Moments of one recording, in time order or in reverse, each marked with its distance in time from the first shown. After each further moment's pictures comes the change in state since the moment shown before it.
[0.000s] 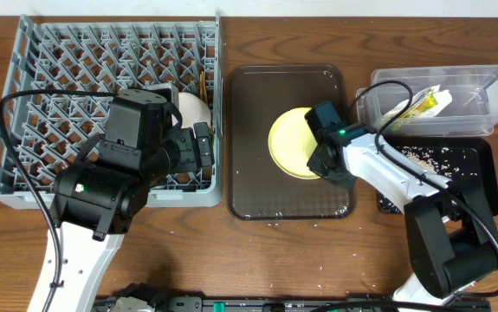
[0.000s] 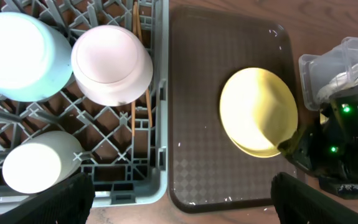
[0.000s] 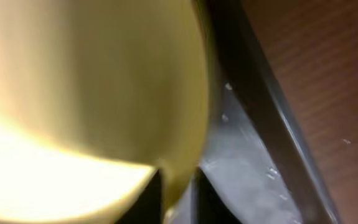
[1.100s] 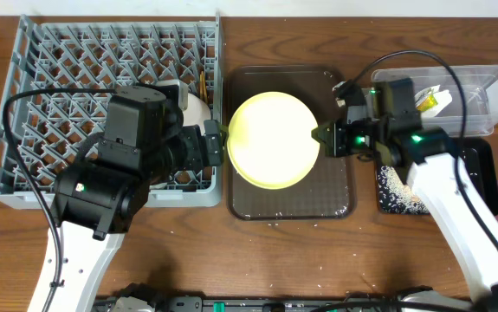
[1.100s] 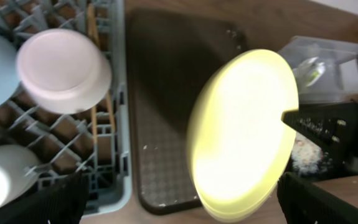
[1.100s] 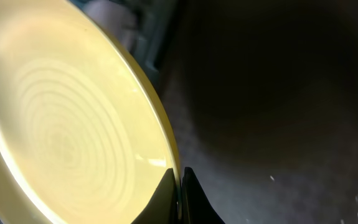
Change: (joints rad) left arm 0.001 0.002 0.000 0.066 0.153 -0.004; right arm -0.195 -0.396 -0.003 0.156 -0.695 -0.792
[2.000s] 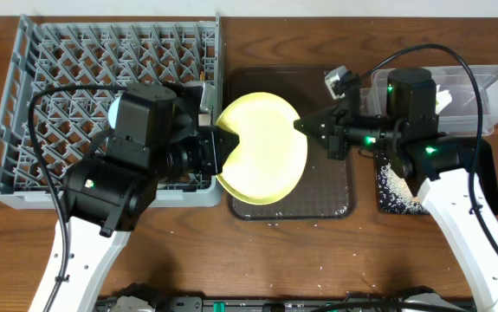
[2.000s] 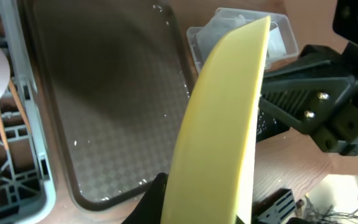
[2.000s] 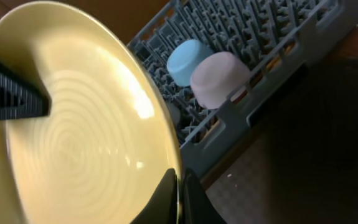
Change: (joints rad) left arm -0.043 0.018 0.000 0.048 0.225 -0.004; right arm -0.005 -0.069 -0.001 0.195 -0.359 -0.087
